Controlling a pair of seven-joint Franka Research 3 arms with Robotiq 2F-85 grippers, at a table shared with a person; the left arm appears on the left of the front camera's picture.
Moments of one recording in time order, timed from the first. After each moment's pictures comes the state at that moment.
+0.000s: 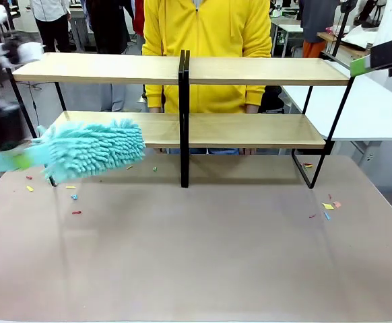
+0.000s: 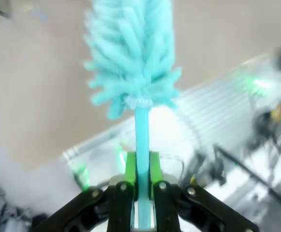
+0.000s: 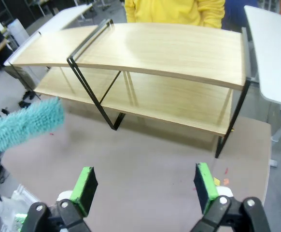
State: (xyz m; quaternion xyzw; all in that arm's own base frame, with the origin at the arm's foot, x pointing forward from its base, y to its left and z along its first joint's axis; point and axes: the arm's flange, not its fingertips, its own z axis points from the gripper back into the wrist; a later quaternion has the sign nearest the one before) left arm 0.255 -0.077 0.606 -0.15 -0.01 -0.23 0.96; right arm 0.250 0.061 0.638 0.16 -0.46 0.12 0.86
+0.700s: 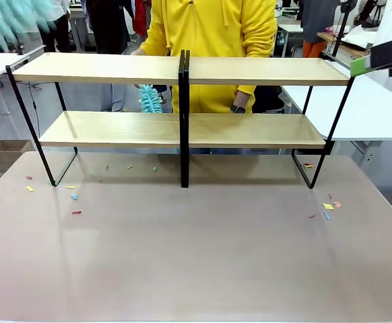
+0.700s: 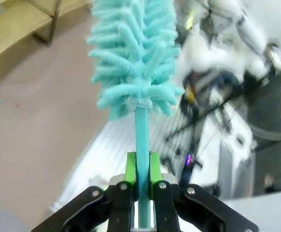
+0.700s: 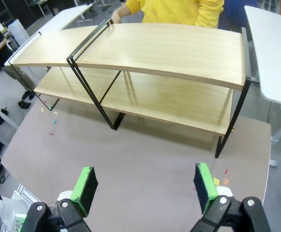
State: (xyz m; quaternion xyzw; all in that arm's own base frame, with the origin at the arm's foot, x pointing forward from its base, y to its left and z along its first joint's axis) left arm 0.125 0.178 0.695 -0.43 -0.28 -0.35 0.79; right arm 0.250 0.061 0.638 0.16 -0.46 0.12 0.86
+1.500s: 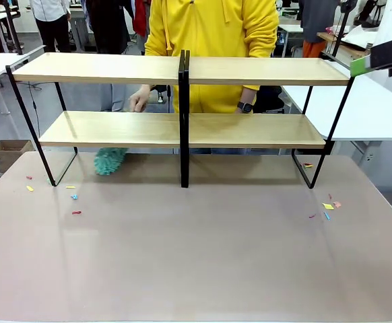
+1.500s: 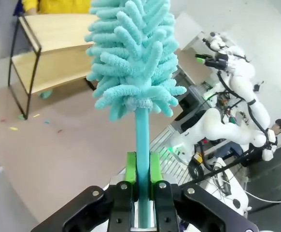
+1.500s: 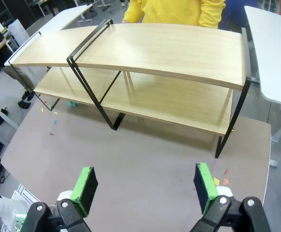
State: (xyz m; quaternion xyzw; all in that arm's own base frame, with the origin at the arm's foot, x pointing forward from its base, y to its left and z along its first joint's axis) left arm 0.155 0.268 0.739 -0.43 -0.36 -0.22 0.80; right arm 0.250 0.061 0.638 0.16 -0.46 0.12 0.86
